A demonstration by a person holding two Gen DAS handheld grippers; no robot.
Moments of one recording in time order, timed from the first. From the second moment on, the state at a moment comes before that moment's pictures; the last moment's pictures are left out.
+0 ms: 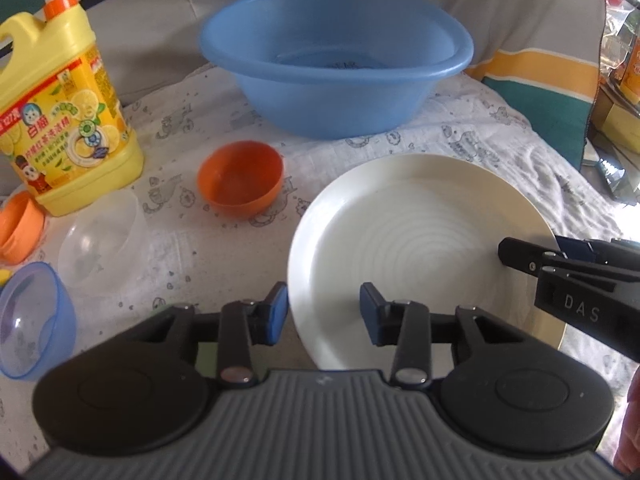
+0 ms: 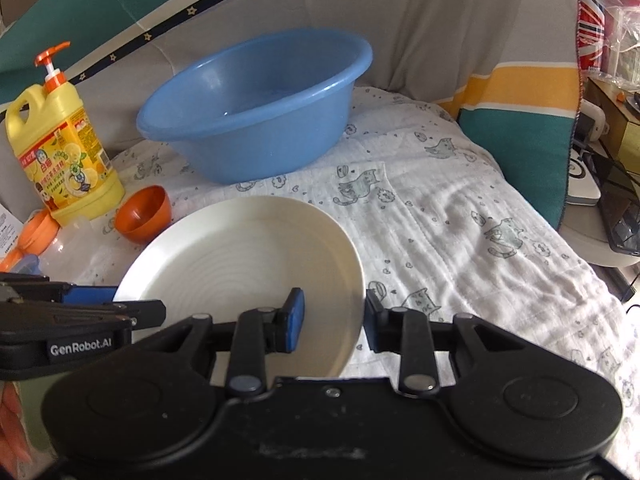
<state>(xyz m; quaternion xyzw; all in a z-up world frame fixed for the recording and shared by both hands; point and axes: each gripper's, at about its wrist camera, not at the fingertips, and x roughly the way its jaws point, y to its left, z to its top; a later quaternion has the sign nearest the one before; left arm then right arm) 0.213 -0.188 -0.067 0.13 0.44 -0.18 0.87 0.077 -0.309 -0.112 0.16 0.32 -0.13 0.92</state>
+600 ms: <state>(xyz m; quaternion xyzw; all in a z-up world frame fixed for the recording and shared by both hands) 0.119 -0.143 -0.017 0.10 0.46 -0.16 0.87 -0.008 -0.258 -0.064 0.15 0.32 -0.13 0.93</state>
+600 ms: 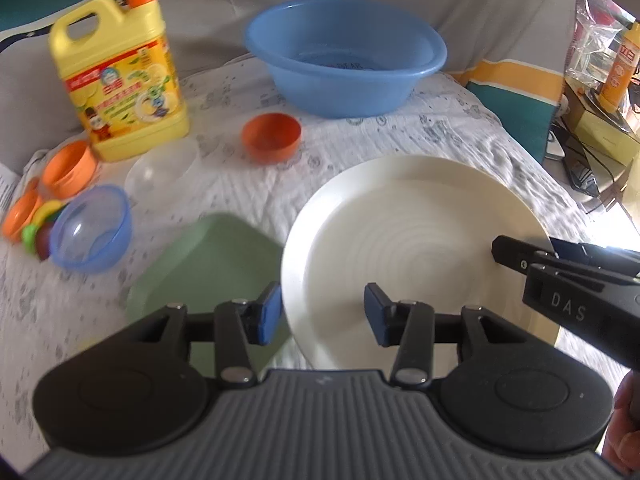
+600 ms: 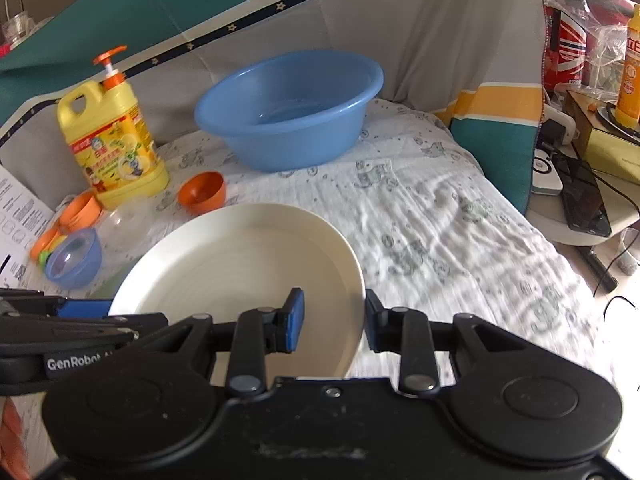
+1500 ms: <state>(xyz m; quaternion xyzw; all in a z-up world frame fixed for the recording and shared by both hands) 0.024 -0.110 -0.037 0.08 0.47 -0.17 0.86 -0.094 -0.213 -0.082 0.14 0.36 -0.13 0.91</state>
